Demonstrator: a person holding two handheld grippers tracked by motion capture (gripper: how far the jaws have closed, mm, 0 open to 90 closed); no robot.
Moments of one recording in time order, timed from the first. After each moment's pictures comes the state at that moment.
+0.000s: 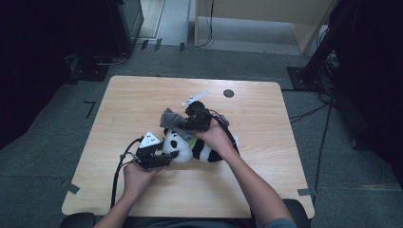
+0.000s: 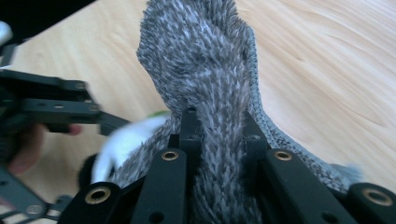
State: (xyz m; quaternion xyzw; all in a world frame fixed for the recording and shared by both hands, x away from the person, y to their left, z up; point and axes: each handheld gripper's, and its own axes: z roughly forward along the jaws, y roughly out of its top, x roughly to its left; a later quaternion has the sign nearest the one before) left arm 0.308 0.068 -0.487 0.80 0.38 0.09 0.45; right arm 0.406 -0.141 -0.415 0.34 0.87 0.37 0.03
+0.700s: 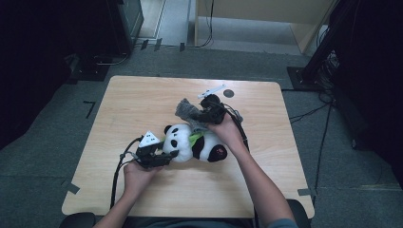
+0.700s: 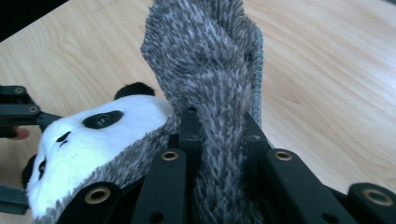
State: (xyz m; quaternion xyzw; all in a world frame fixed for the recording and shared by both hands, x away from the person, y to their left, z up) left arm 0.309 0.068 -0.487 0.80 0.38 0.09 0.46; right arm 0.421 -0.183 -0.408 0.38 0.84 0.37 0.07
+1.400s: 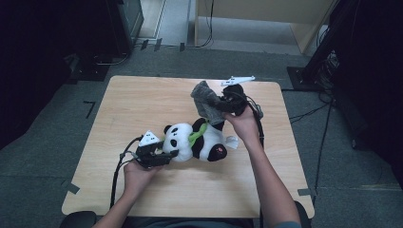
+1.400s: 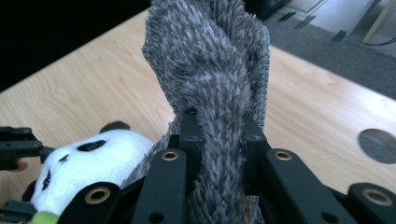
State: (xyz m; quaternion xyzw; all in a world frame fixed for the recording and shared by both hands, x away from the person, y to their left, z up) left arm 0.311 0.069 -0.485 0.80 0.38 0.09 0.45; right arm 0.408 -0.239 -0.358 0.40 0.79 0.44 0.14
